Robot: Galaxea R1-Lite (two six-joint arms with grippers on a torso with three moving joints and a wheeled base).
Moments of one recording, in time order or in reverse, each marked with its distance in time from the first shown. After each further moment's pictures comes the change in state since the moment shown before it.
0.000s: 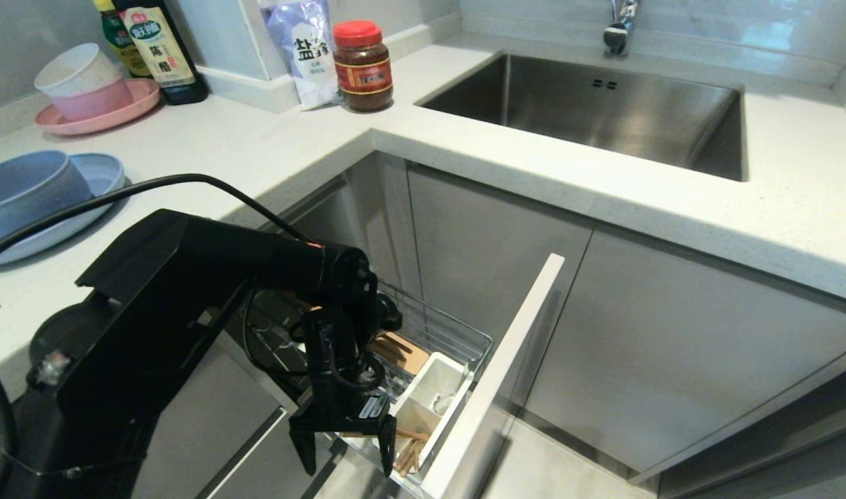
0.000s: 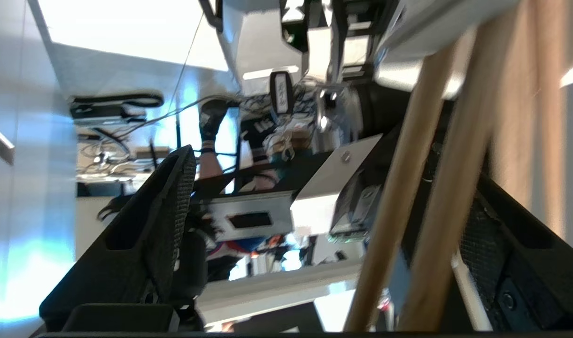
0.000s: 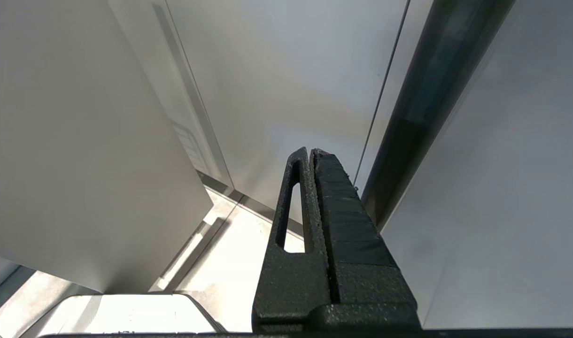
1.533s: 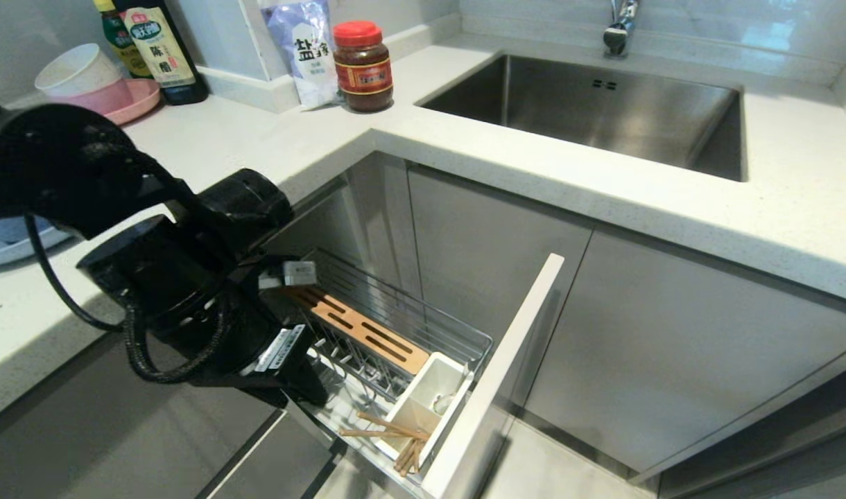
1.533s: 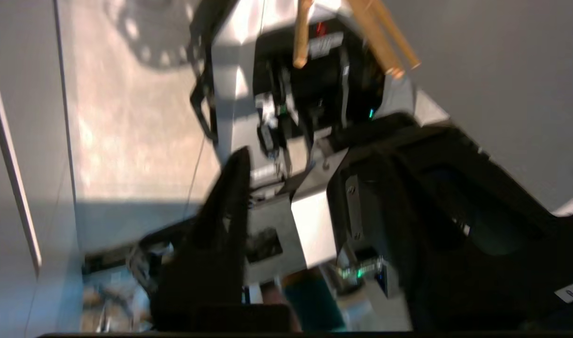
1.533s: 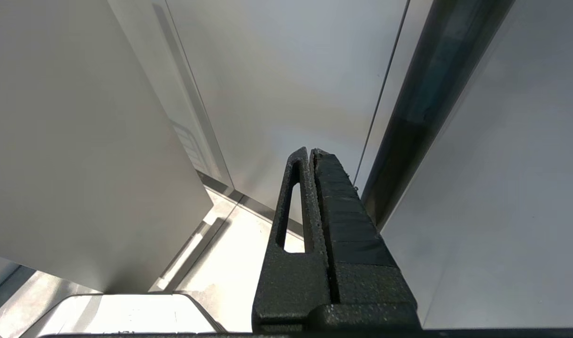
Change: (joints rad) left arm 0.025 -0.578 0.198 -0.156 0.027 0.080; right arm 0.000 0.000 0.000 0.000 0.000 0.000
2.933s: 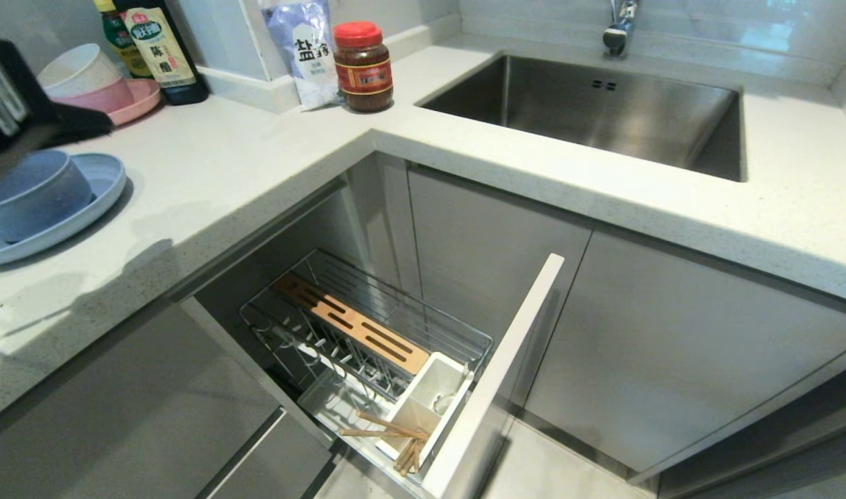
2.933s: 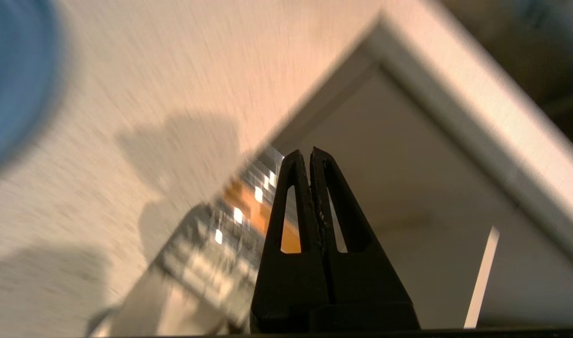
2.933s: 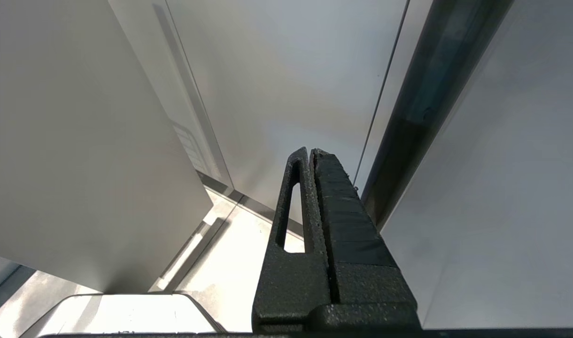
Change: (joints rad) left arm 0.205 -0.506 0.160 -0.812 0.338 -0.154; right arm 0.000 0.000 0.000 0.000 0.000 0.000
